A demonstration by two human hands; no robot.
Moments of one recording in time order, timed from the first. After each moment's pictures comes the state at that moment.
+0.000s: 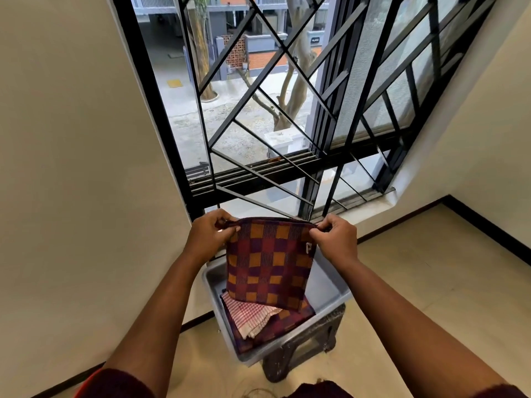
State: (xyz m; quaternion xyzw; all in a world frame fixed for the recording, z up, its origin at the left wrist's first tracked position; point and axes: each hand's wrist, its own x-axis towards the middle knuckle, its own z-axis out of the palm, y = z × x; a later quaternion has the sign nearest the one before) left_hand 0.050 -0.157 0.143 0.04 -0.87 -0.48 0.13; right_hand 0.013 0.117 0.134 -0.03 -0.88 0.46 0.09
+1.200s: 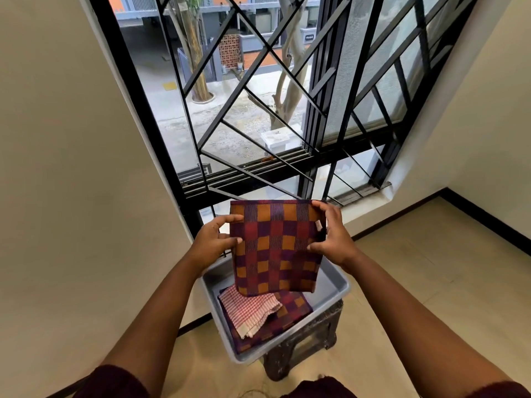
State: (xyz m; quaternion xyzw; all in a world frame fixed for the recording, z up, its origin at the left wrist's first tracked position) left_hand 0.055 -0.135 0.137 0.03 -0.73 -0.68 -0.04; right_hand 0.007 0.154 0.132 0.13 -0.82 0.55 -0.07
